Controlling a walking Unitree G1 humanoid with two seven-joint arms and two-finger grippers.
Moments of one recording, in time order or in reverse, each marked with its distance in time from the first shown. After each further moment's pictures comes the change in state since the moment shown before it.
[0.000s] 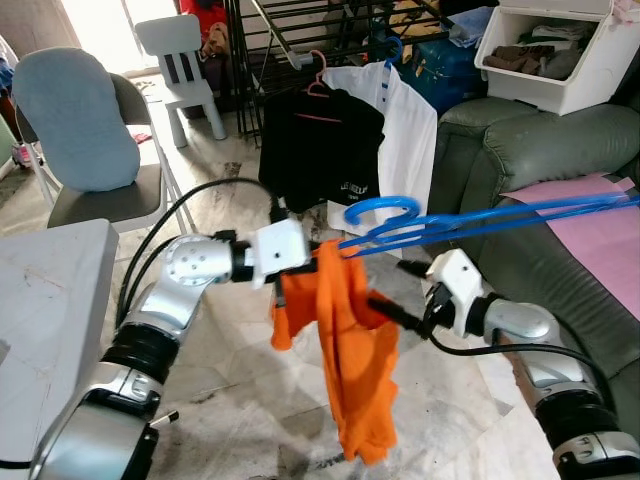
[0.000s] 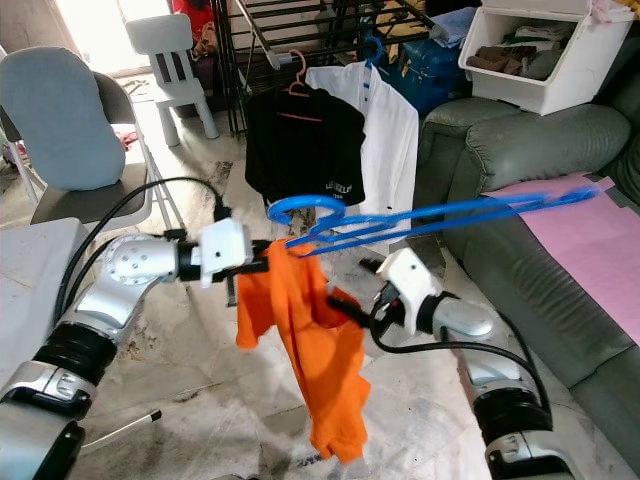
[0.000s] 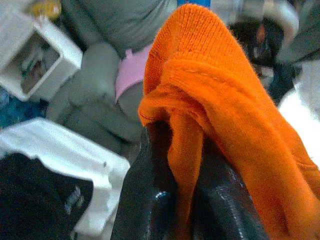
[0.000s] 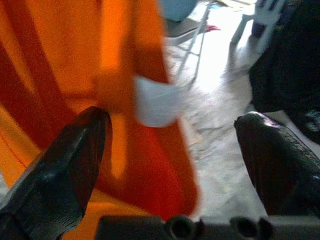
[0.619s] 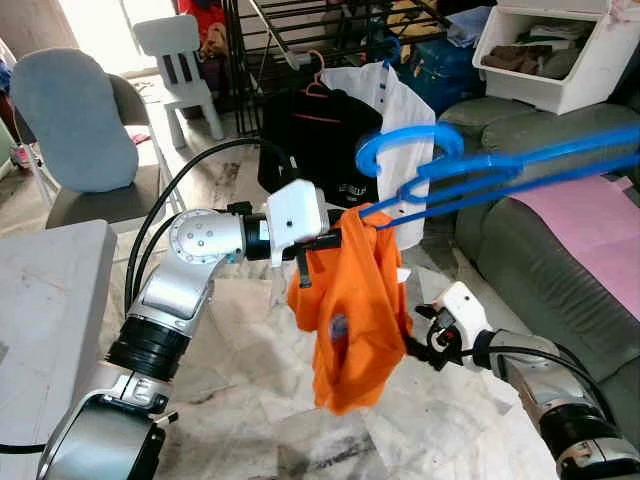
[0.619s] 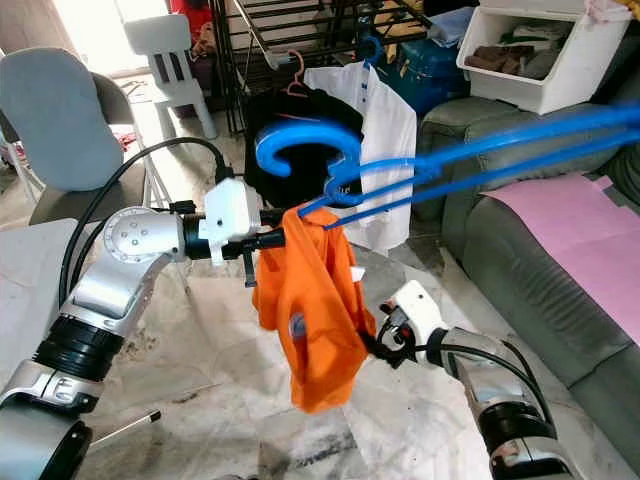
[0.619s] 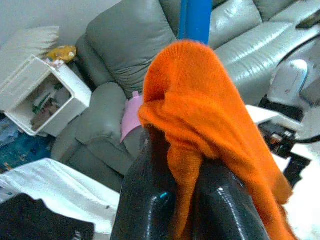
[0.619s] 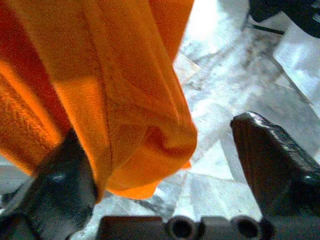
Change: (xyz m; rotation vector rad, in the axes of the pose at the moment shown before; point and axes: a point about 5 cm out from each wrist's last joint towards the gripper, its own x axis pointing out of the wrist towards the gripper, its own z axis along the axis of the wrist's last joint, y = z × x) left arm 0.004 0.015 0.044 -0.056 -0.145 0.034; right arm -0.019 -0.002 -0.057 0.192 0.250 -0.137
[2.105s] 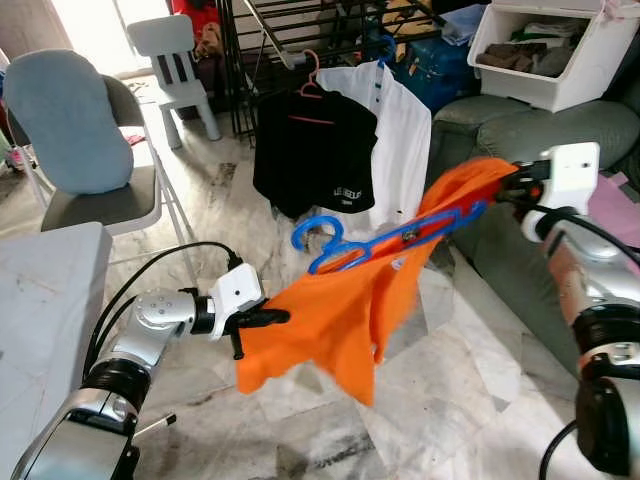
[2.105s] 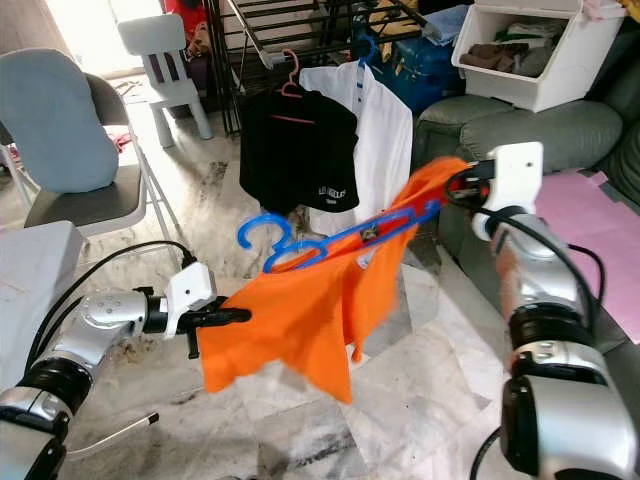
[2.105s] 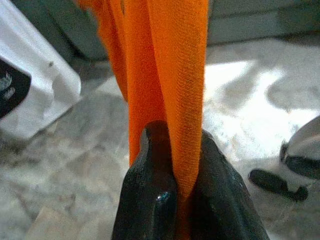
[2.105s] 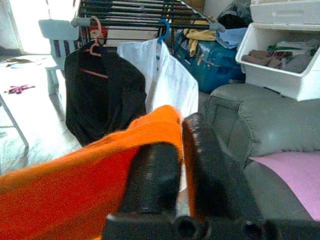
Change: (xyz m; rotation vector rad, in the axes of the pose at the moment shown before) left arm -0.075 -0.060 -0.131 -0.361 0.452 0.001; right arm -0.051 -0.093 0.136 0.082 -0.476 -0.684
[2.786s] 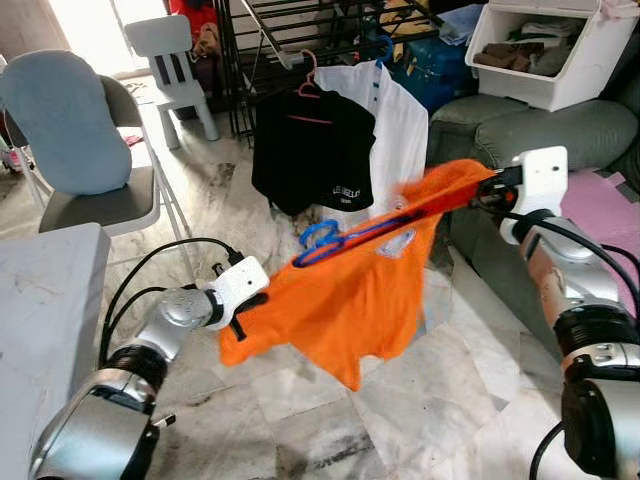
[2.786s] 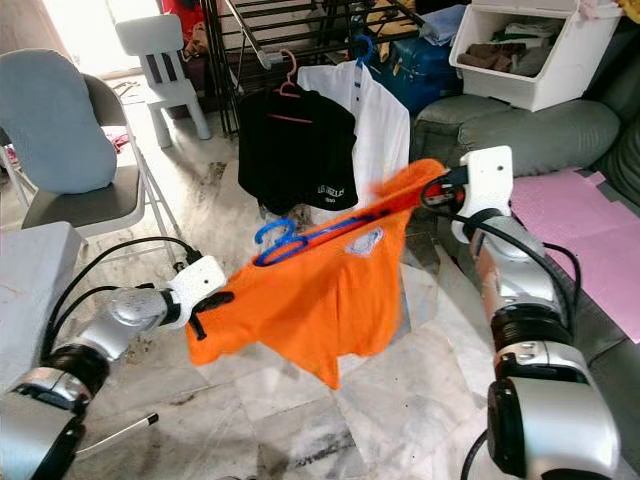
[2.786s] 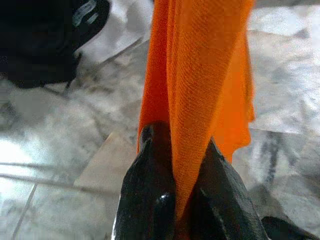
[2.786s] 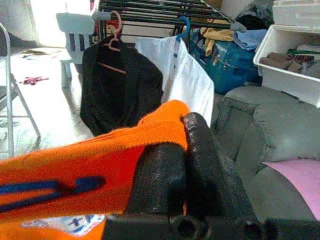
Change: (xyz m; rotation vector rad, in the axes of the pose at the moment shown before) left arm 0.016 0.020 -0.013 -0.038 0.260 0.404; right arm 0.005 0.020 -0.004 -0.029 0.006 0.065
